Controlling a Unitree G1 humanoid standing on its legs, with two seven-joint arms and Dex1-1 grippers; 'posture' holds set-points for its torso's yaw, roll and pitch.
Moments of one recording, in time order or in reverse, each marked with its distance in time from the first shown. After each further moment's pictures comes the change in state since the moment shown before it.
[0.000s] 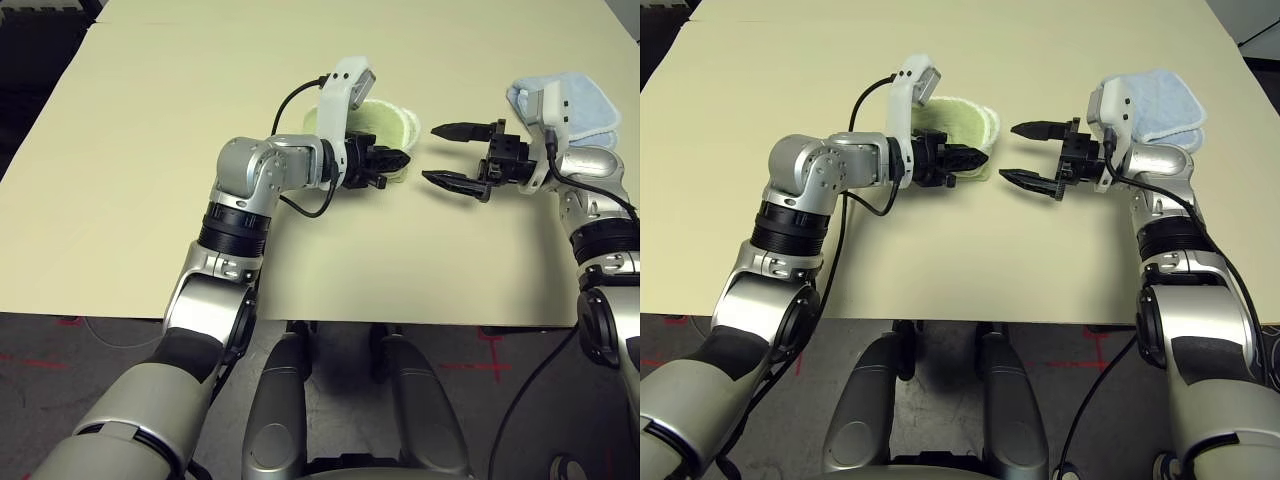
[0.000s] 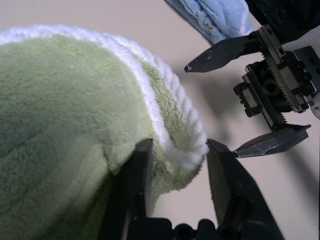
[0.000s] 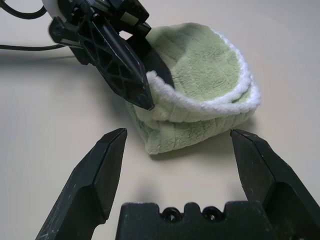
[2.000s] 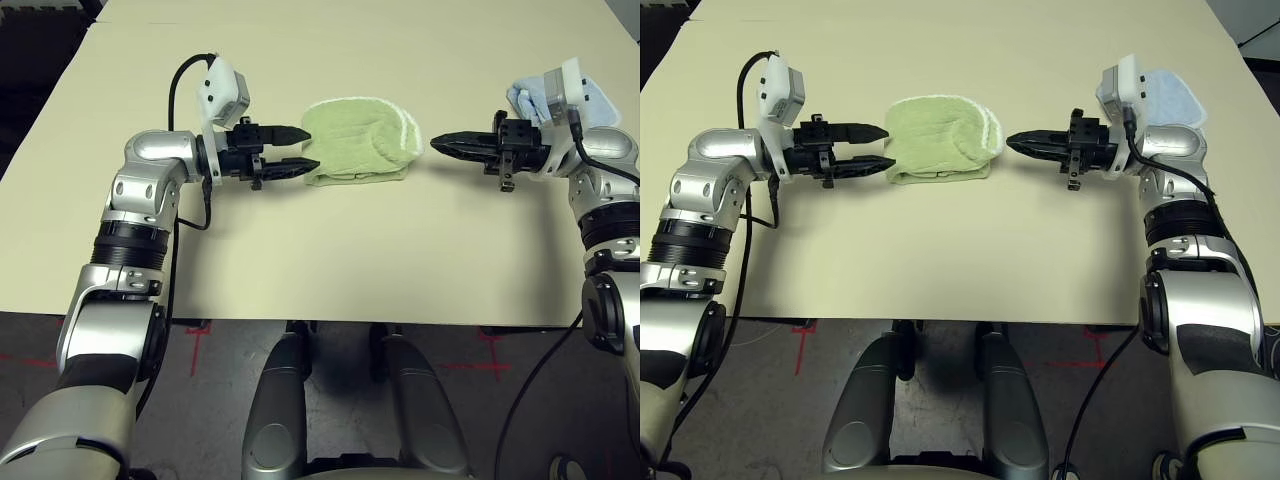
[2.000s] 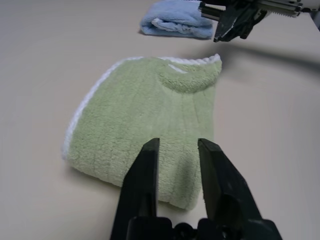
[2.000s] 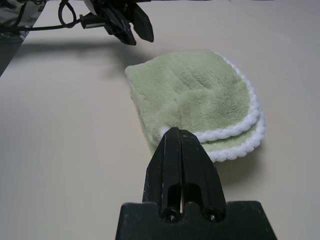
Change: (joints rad) left arm 0.150 0.400 0.042 0.193 0.159 -0.873 -0.719; right arm -0.070 -0.015 -0.037 0.016 0.003 0.062 0.123
